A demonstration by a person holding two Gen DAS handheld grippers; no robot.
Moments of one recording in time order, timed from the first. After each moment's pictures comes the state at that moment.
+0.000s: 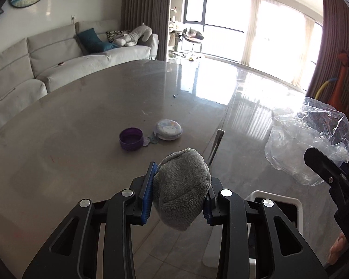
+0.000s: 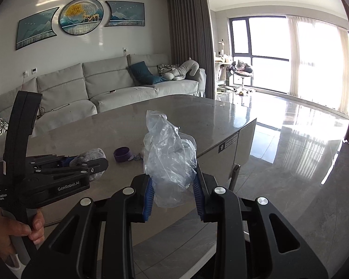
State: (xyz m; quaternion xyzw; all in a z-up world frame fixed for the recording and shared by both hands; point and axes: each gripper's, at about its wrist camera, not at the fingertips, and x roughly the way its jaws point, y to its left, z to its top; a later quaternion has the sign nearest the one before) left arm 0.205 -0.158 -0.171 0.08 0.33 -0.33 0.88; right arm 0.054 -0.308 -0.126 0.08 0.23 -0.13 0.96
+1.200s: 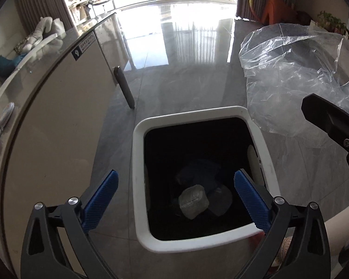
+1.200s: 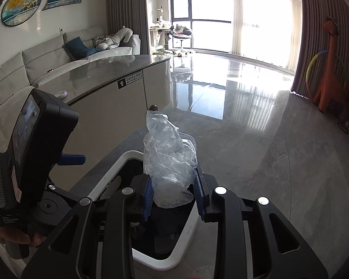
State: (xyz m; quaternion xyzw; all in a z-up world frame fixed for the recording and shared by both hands) left arm 0.065 -0.336 -0.297 0.32 0.39 -0.46 0.73; right arm -0.081 -0.389 -0.229 0.12 0.32 -0.29 0.89
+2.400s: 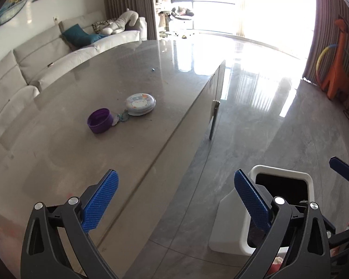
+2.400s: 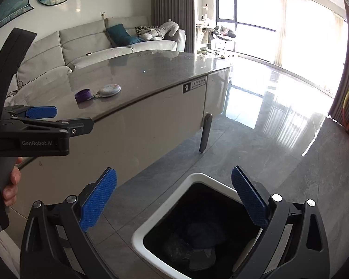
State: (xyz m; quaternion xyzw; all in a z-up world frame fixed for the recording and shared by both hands) left arm 0.192 -0.205 -0.201 0.17 0.36 -0.30 0.87; right arm 0.018 -0.343 -0.197 0.08 0.33 -0.16 0.93
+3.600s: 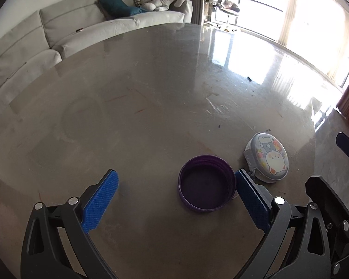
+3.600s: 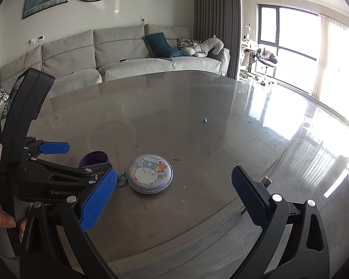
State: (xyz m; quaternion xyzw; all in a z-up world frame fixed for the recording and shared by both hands) left arm 0.381 -0.183 -0.239 0.11 0.44 -0.22 0.86; right arm 0.221 -0.331 -0.197 0.02 0.30 -0.06 0.95
